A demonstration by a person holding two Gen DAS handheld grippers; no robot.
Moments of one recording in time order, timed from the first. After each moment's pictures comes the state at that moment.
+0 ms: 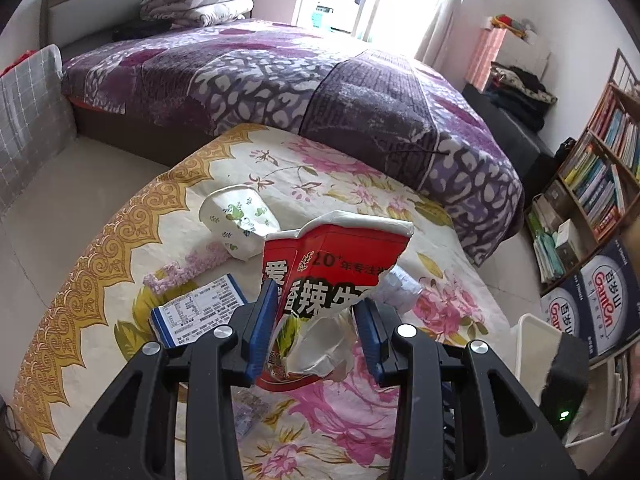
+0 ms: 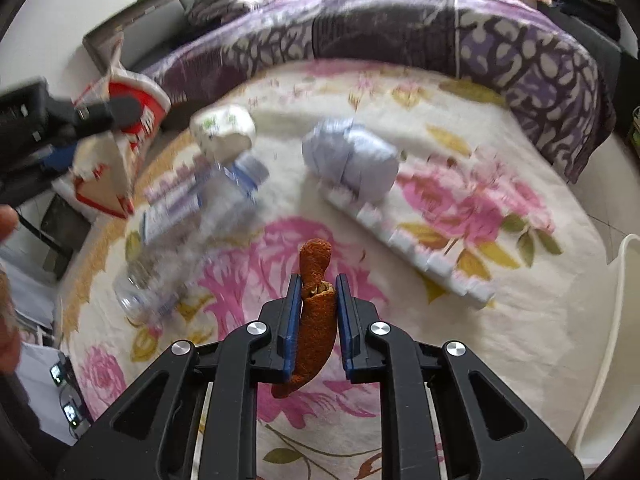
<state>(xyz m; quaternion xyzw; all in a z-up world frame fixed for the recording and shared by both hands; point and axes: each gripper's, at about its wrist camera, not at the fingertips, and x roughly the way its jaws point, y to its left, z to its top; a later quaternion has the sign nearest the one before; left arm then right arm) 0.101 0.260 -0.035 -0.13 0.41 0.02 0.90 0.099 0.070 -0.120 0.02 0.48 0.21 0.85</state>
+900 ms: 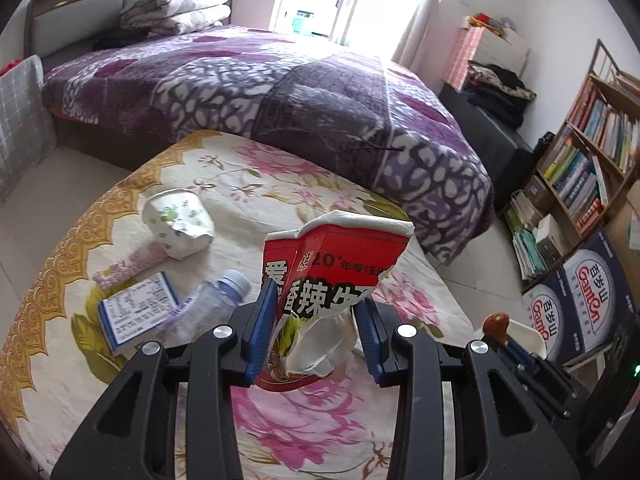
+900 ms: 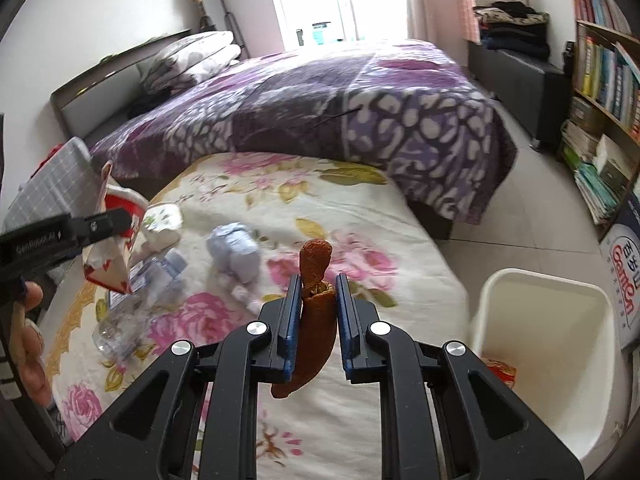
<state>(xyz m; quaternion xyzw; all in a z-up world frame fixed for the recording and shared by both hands) 0.106 0.187 -0.026 -0.13 0.40 -0.01 0.91 0.093 -0.038 -0.058 0.04 0.39 0.11 0.91</state>
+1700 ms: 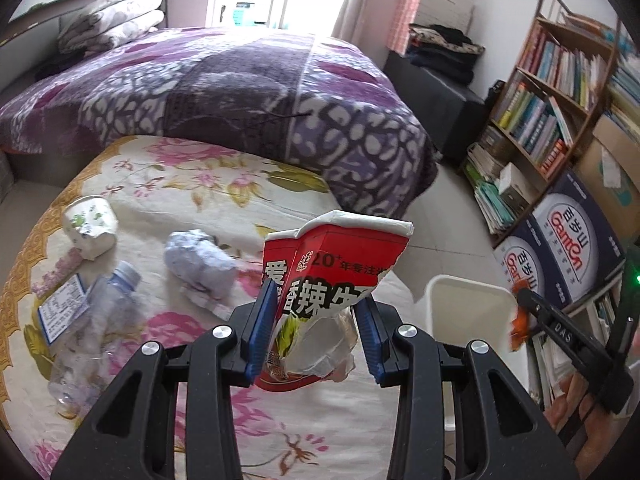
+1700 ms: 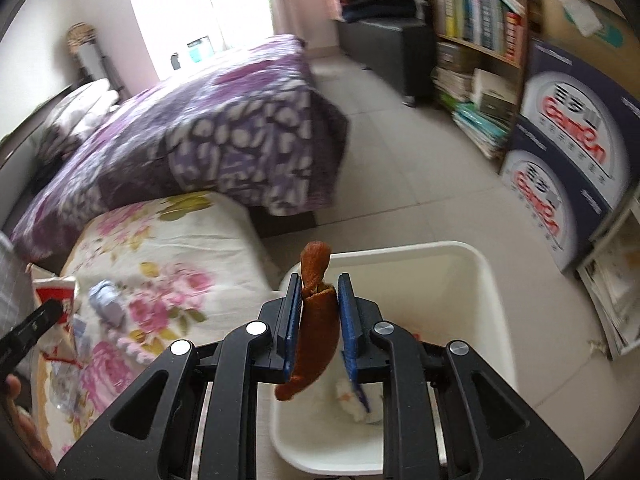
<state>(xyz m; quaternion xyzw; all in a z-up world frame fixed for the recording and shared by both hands) 0.110 0.078 -0.031 -0.07 0.42 -0.09 0.90 0.086 -0.191 -0.056 0.13 0.40 -0.10 0.90</state>
